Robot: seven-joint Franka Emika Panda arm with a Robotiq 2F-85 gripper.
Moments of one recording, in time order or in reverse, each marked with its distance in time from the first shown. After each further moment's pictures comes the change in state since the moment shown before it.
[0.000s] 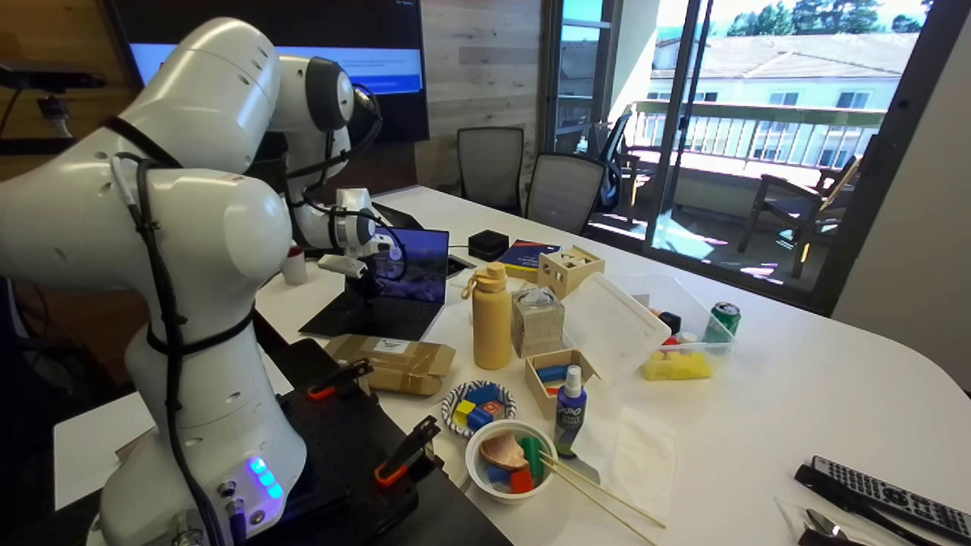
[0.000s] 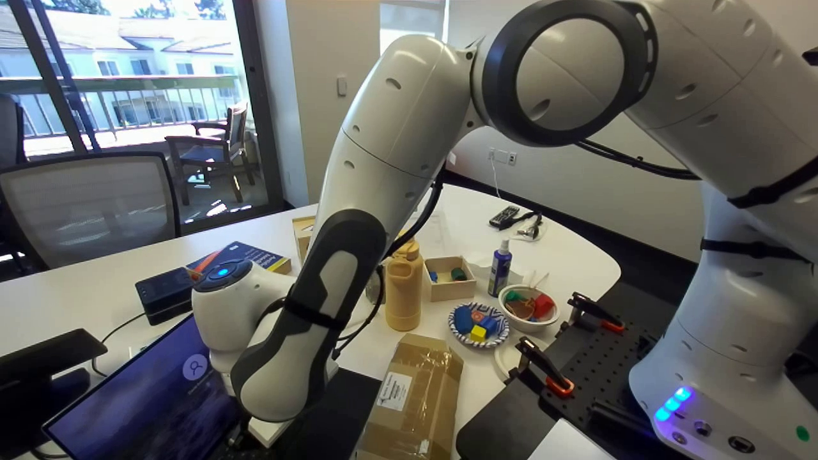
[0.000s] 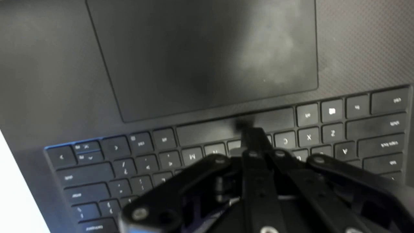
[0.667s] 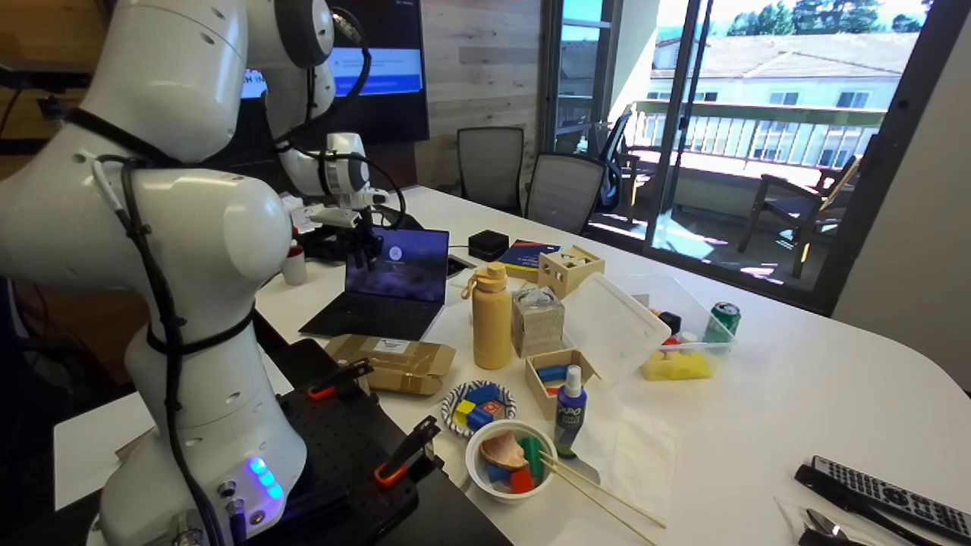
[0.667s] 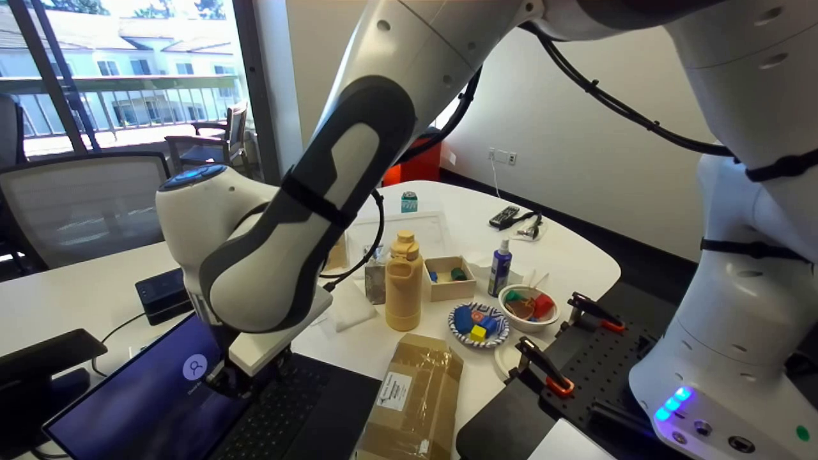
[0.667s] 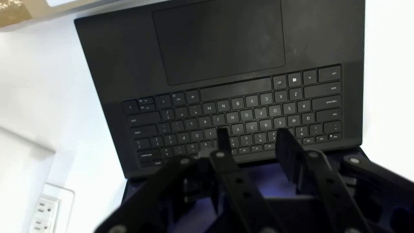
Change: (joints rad) arm -0.002 -0.301 -0.002 -0.140 -0.002 -0.178 0.000
